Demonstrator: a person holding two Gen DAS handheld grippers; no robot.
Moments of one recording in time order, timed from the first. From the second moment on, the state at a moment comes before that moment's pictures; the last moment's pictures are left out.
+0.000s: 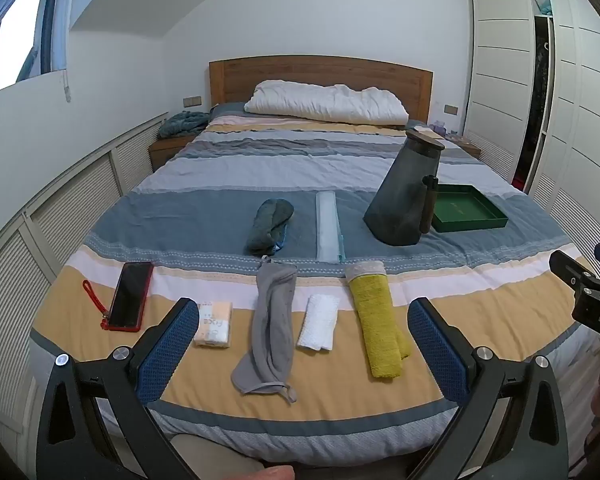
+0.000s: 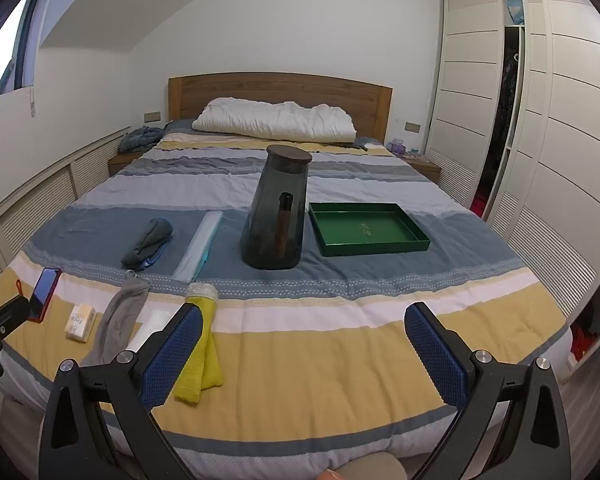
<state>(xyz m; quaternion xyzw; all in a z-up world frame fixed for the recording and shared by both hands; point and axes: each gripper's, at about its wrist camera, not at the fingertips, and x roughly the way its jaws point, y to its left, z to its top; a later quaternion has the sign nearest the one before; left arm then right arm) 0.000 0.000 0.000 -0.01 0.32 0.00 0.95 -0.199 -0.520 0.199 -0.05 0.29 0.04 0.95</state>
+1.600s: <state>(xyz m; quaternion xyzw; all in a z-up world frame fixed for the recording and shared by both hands) 0.003 0.009 -0.004 -0.01 0.33 0.01 0.94 -0.194 -0.508 0.192 -0.06 0.30 0.05 0.95</state>
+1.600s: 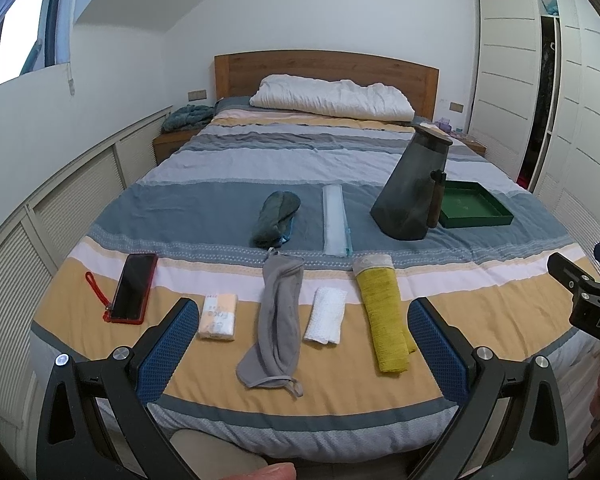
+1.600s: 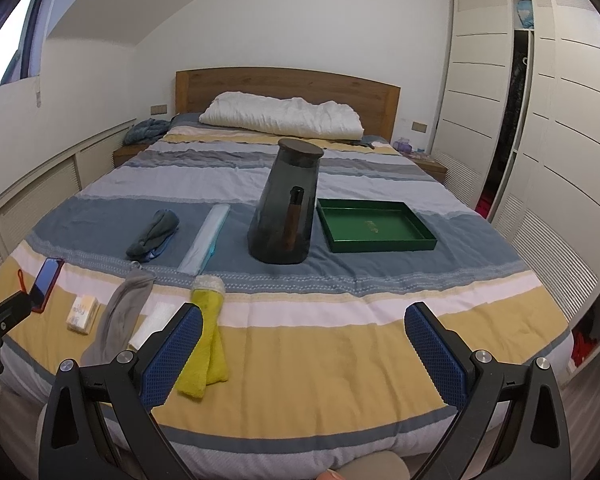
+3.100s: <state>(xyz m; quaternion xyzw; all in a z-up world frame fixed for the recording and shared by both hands) 0.095 0.157 -0.120 -0.02 0.44 0.10 0.89 -0.078 -0.402 0.072 -0.11 0.38 0.11 0.91</state>
